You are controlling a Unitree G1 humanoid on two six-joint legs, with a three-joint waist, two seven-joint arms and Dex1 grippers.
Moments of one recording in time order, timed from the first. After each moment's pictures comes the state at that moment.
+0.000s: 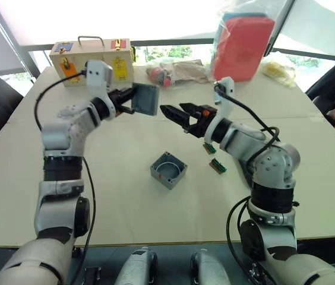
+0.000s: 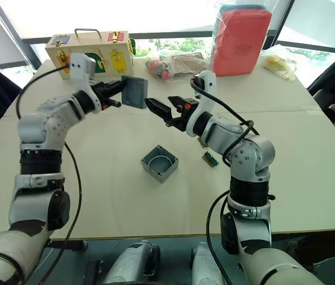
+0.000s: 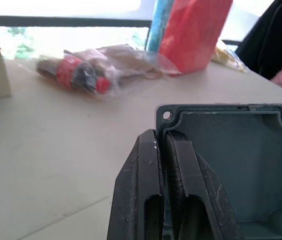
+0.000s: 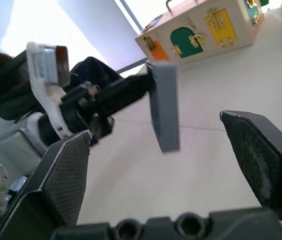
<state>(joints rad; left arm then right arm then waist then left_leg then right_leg) -0.89 0.35 0.15 0.23 -0.37 0.73 -0.54 -0.78 -0.14 -0.21 -0.21 0.77 1.11 0.23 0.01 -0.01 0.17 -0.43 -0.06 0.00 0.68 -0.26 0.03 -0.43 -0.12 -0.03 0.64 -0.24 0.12</state>
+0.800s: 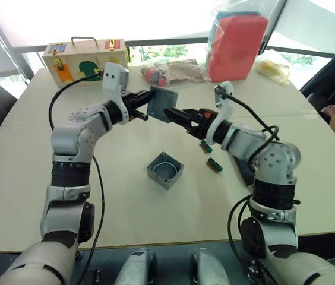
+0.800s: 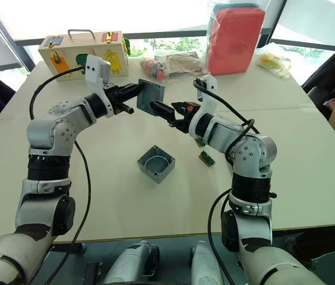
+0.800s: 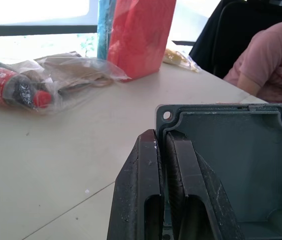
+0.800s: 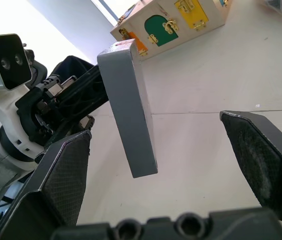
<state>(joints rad) -0.90 0.34 0.13 0.13 -0.43 0.78 -0.56 -0.78 -0.14 -0.23 -0.17 0.79 1.15 0.16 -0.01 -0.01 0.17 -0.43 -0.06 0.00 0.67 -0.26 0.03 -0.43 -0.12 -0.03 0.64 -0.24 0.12</state>
